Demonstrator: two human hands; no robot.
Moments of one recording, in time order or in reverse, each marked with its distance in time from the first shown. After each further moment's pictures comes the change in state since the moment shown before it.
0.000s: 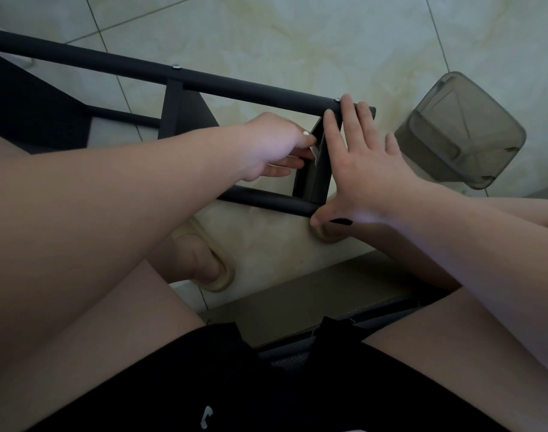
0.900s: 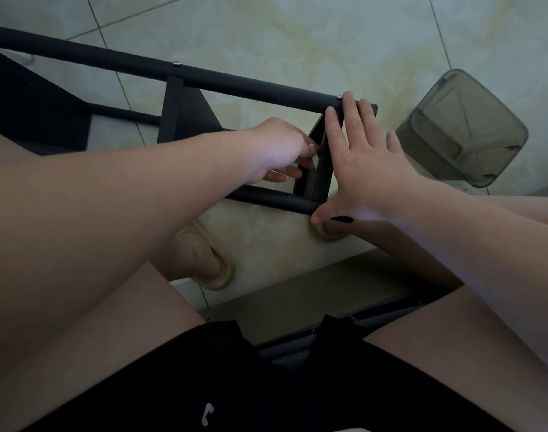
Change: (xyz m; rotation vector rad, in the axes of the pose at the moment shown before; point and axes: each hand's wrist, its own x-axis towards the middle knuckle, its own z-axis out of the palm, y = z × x) left_hand -0.006 -0.003 0.005 0.158 0.009 0.015; right_hand -0.001 0.000 -0.002 0.010 -0.004 -0.002
